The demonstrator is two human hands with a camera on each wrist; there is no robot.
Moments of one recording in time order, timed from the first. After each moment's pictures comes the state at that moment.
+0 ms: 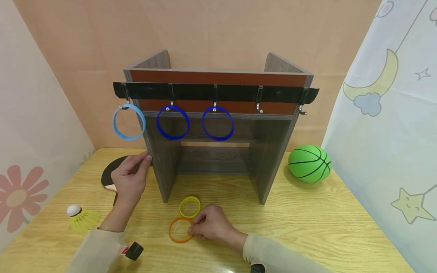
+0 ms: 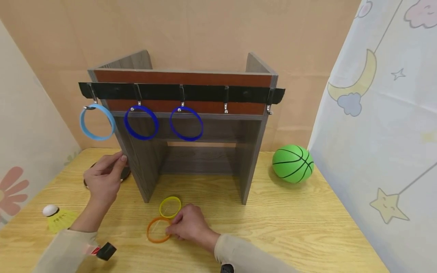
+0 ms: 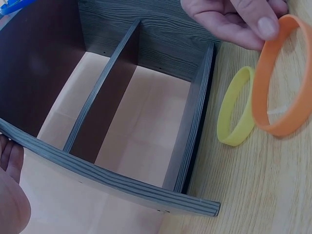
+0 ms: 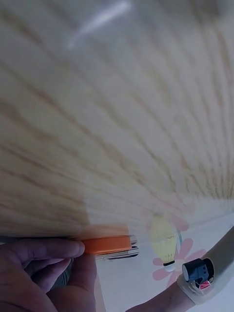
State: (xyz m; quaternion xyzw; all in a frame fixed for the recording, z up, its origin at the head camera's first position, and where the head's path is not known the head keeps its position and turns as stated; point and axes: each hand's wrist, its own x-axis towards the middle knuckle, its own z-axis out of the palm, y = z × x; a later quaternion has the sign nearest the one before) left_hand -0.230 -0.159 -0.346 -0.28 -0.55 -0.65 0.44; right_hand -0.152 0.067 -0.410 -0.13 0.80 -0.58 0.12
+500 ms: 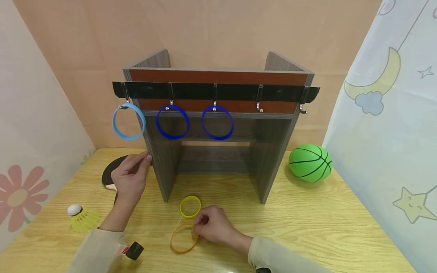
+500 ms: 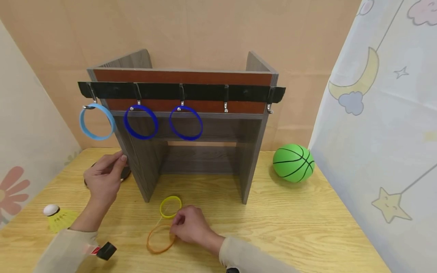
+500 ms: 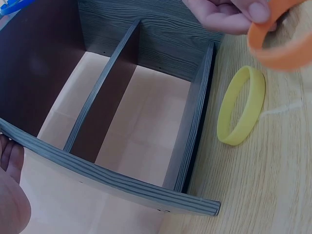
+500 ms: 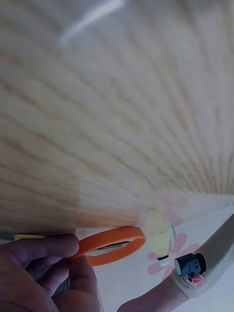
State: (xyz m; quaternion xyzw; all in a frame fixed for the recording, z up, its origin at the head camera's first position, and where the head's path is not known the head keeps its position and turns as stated) left_hand -0.231 -0.159 -0.347 -0.28 -0.54 -0.66 0.44; right_hand -0.147 0.074 -0.408 -0.17 0.81 -0.55 0.10
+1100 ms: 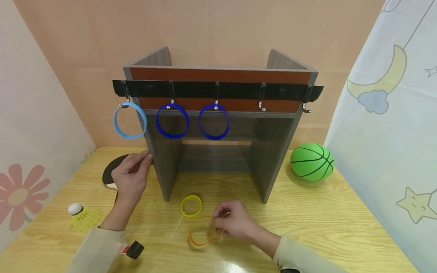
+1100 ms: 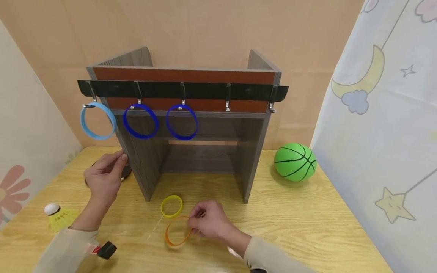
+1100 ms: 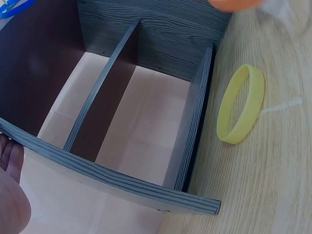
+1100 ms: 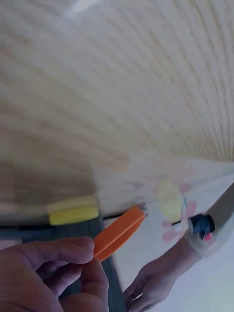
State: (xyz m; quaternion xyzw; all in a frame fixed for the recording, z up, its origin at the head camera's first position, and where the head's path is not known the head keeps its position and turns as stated) left_hand -0.231 -0.159 -0.346 -0.29 -0.54 -0.66 0.44; right_hand -0.143 0.120 -0.384 -0.14 0.77 -0.61 0.16
